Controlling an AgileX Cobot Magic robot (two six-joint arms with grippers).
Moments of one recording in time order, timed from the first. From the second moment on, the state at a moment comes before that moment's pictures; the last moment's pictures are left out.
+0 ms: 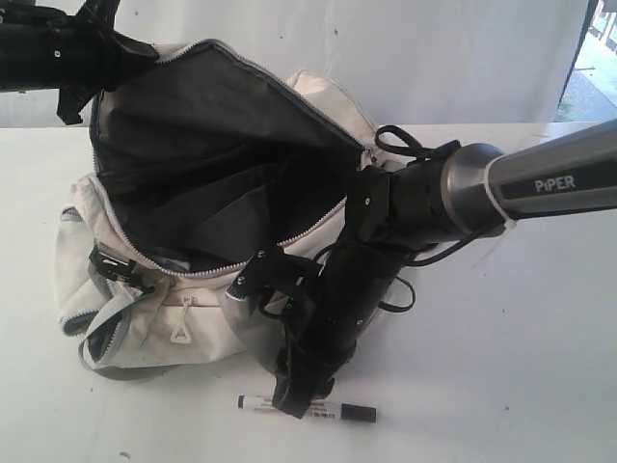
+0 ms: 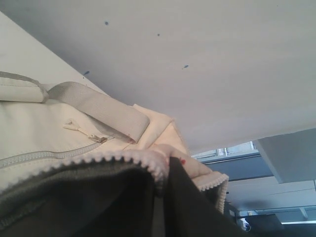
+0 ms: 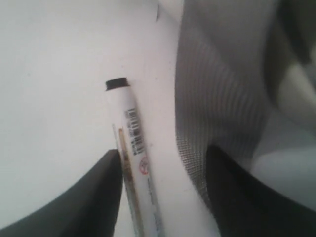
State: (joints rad) left arm -0.10 1.83 -1.33 -1.73 0.50 0.78; right arm 0.67 1.98 -1.17 0.57 0.77 -1.01
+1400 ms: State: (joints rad) left arm -0.10 1.83 -1.33 -1.72 0.50 0.78; right arm 0.81 1.94 -1.17 0.22 0.80 -0.67
